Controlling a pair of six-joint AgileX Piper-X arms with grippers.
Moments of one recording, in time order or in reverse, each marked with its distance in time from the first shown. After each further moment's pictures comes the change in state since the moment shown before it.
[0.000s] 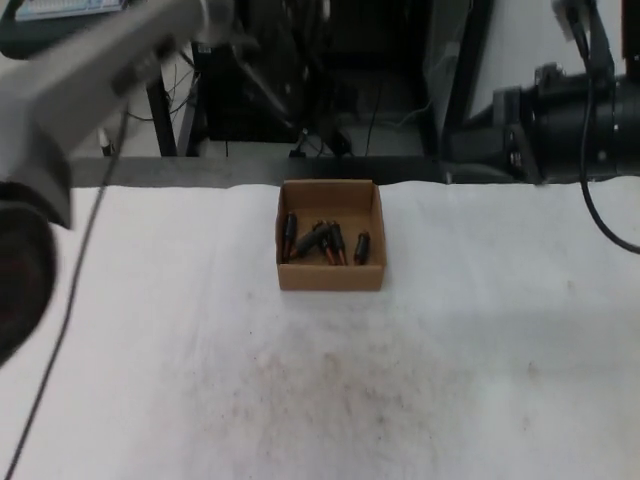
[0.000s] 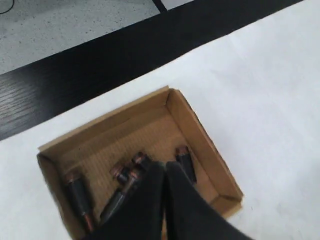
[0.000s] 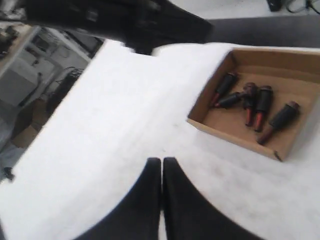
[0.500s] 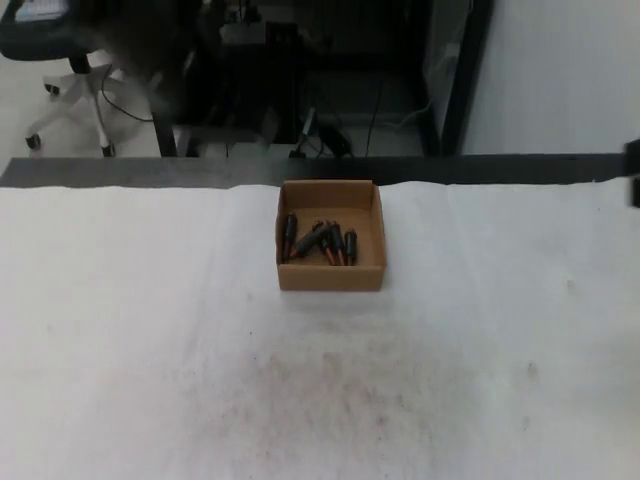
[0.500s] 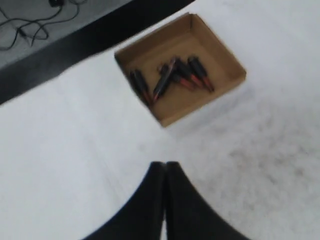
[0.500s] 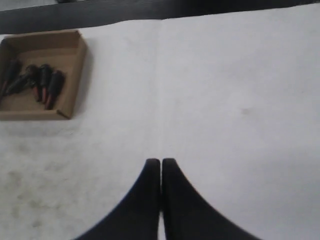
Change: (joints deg) left arm 0.0 -47.8 47.9 -6.6 -13.8 3.6; right arm -14.0 -17.9 0.0 27.3 32.9 -12.3
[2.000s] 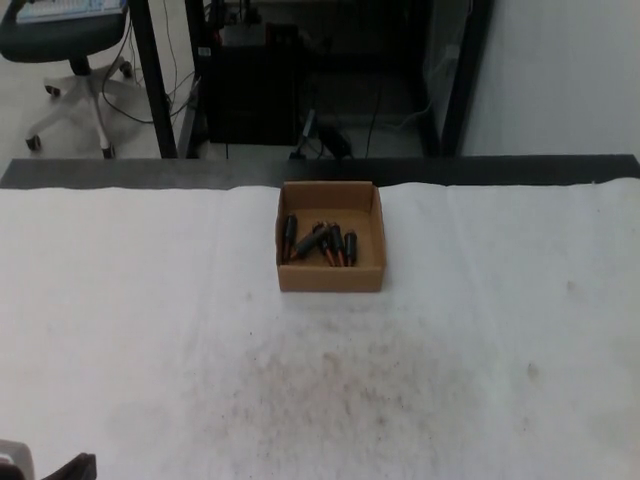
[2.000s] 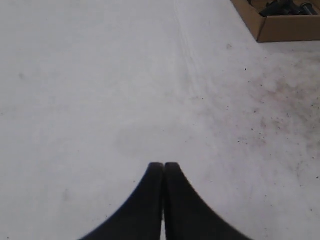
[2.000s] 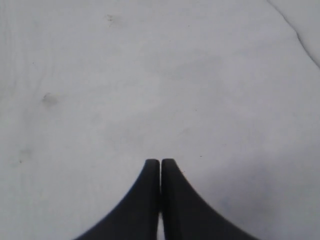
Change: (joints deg) left arm 0.0 -67.7 67.0 -17.2 -15.5 -14.9; right arm -0.8 -36.8 40.0 -6.4 18.3 3.9
